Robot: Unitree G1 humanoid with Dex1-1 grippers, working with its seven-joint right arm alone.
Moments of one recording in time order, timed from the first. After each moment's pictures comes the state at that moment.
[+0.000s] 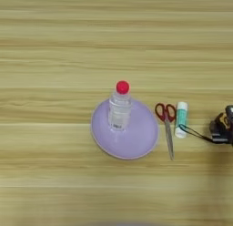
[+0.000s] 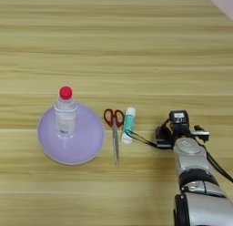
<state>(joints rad) -0.40 -0.46 -0.21 1.06 -0.05 -0.01 0.03</state>
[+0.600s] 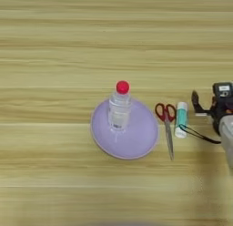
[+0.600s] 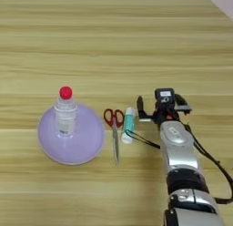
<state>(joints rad) -0.29 -0.35 -0.18 0.66 0.00 -0.08 0.12</state>
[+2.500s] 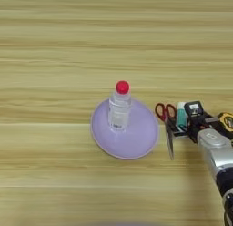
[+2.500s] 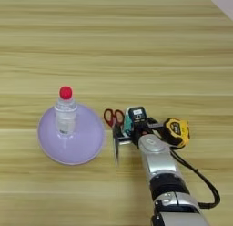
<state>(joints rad) -0.31 -0.30 -0.08 0.77 -0.05 0.10 0.14</state>
